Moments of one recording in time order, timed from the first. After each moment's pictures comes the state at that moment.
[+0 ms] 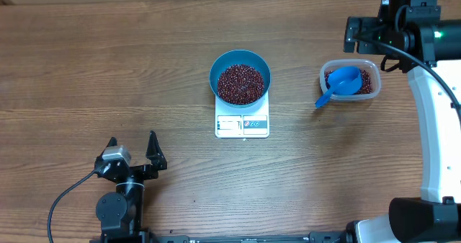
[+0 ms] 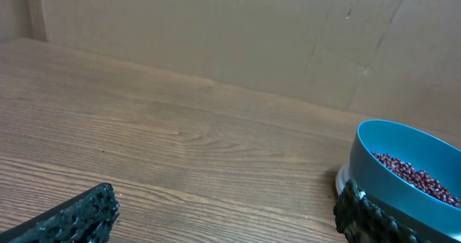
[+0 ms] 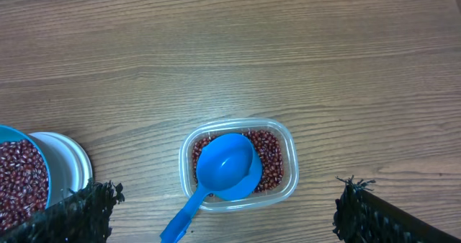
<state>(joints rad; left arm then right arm) 0.09 0.01 0.01 -0.08 0.04 -0.23 0.03 1.66 1.89 -1.16 0.14 0.07</state>
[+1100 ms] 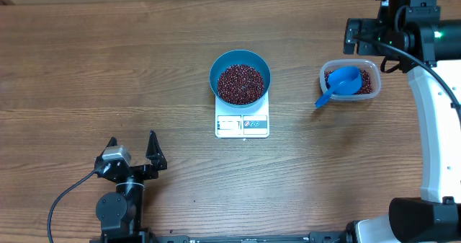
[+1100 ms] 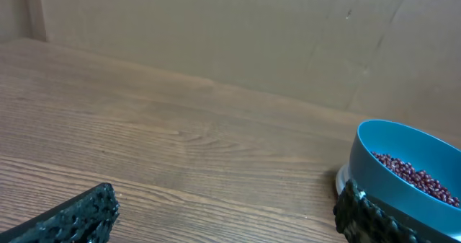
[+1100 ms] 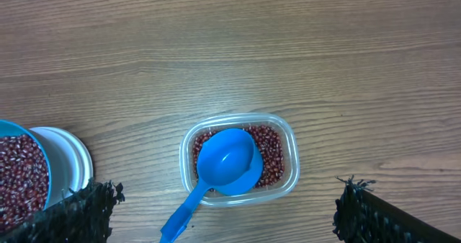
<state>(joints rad) 0.09 0.01 0.01 -0.08 0.04 -0.23 0.03 1.66 1.89 -1.16 0.13 0.07</state>
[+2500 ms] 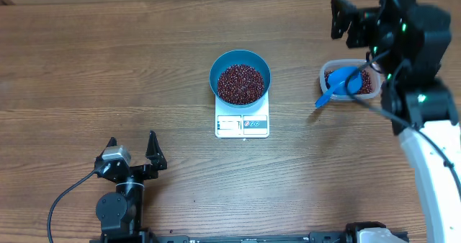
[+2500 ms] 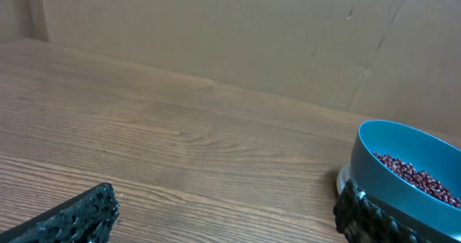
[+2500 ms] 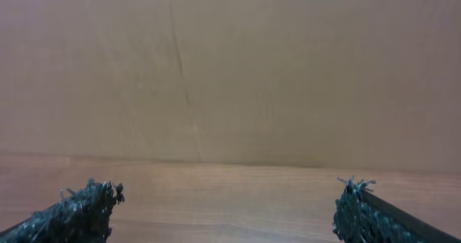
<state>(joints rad) 0.09 0.01 0.01 -0.08 0.04 -0.23 0.05 1.32 1.31 -0.21 -0.09 0.07</state>
